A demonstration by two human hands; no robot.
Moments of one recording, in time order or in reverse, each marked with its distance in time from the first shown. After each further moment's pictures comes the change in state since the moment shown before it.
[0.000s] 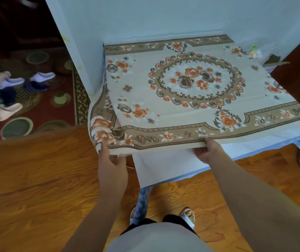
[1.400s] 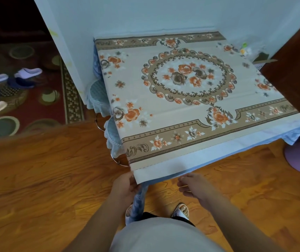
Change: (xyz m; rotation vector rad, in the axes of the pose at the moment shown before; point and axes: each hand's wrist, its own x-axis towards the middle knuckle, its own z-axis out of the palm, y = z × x) left_hand 0.011 -0.071 0.053 -0.560 -0.322 -0.877; right_hand -0.063 0.094 -0.064 -0.929 -0.169 -0.121
